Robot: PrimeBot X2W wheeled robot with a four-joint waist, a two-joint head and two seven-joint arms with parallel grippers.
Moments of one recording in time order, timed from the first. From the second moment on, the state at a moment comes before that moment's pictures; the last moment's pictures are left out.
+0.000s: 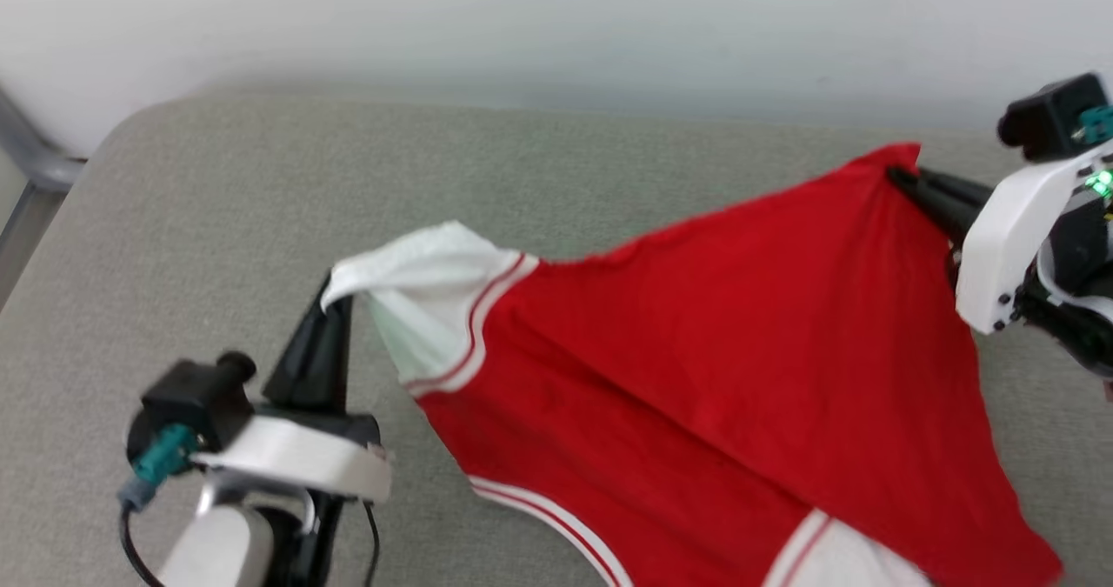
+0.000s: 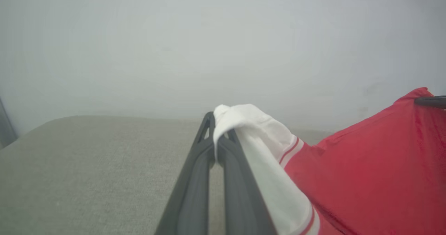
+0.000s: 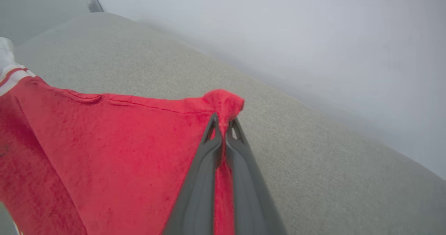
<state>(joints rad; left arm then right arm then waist) -0.13 0.29 -0.24 -0.05 -0.47 0.07 -0.19 -0.78 -0.66 0.67 0.35 0.84 0.13 0.31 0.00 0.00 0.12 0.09</state>
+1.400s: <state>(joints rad) -1.81 0.35 -0.29 0.34 -0.31 -0.09 -0.03 -1.74 -0.48 0.18 0.46 0.47 0.13 0.23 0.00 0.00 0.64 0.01</state>
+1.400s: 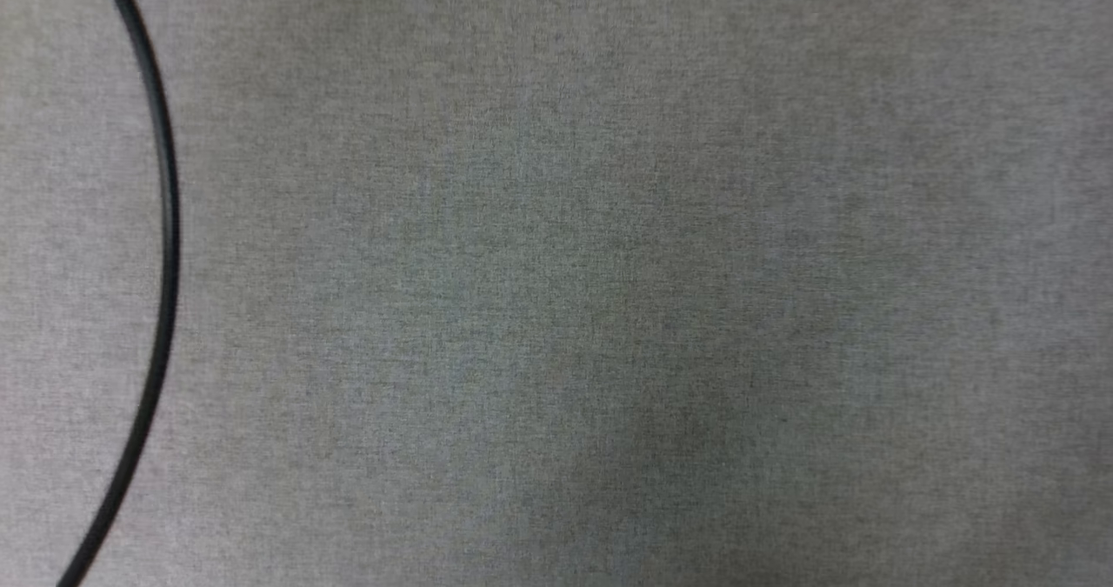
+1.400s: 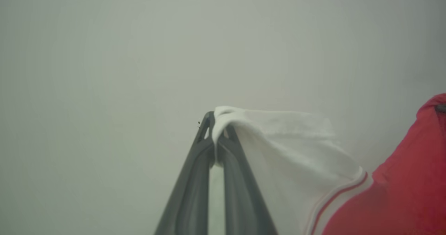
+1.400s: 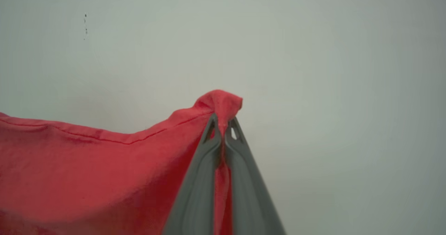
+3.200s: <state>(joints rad) 0.04 0.44 -0.29 -0.05 -0.61 0.15 -0.13 -0.44 -0.63 0.66 0.44 0.83 0.13 0.04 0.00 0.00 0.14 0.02</state>
